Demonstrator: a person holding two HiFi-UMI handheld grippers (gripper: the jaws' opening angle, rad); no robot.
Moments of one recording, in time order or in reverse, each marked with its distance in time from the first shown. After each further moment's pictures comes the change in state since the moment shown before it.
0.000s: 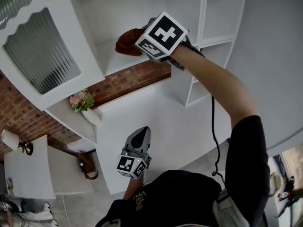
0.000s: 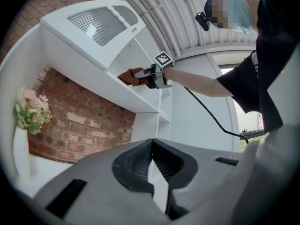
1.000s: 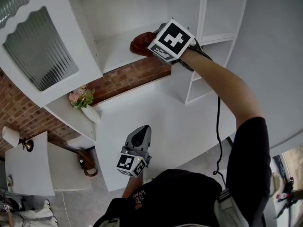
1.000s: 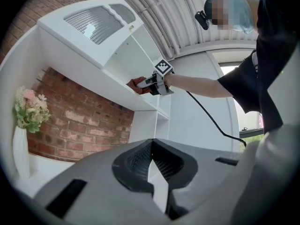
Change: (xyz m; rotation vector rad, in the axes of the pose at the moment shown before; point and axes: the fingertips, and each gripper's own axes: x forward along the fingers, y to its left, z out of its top) left arm 0.003 -0.011 -0.005 0.007 0.021 0.000; right arm -0.002 -0.017 -0.062 -0.014 0.118 -0.039
